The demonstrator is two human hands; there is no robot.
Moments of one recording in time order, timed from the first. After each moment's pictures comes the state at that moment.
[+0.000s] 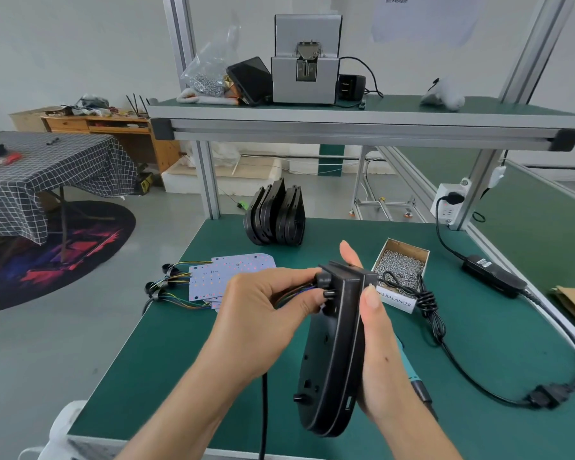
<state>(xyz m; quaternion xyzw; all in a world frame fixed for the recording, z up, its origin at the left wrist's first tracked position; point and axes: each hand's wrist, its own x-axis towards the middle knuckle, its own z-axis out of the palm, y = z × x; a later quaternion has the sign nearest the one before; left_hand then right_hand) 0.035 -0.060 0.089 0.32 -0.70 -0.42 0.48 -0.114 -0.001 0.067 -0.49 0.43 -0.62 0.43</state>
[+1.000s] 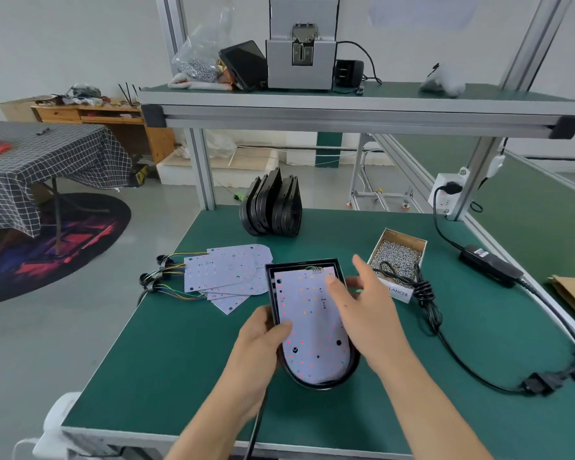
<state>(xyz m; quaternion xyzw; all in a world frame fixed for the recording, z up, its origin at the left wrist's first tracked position) 0.028 -0.052 0.009 0.48 -0.48 -0.61 0.40 -0.149 -0.056 0.037 -0.47 0.70 -0.45 0.29</state>
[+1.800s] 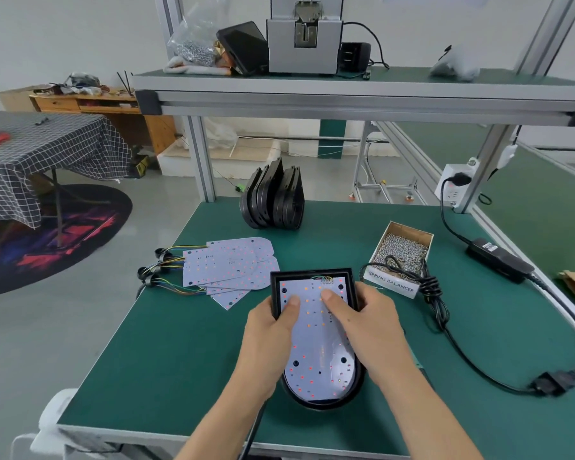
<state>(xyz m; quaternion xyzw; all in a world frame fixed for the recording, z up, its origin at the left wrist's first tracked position) 0.007 -0.071 0.001 0.50 -0.52 -0.55 0.44 -0.151 -0.052 0.008 -0.45 0.64 -0.53 0.33</state>
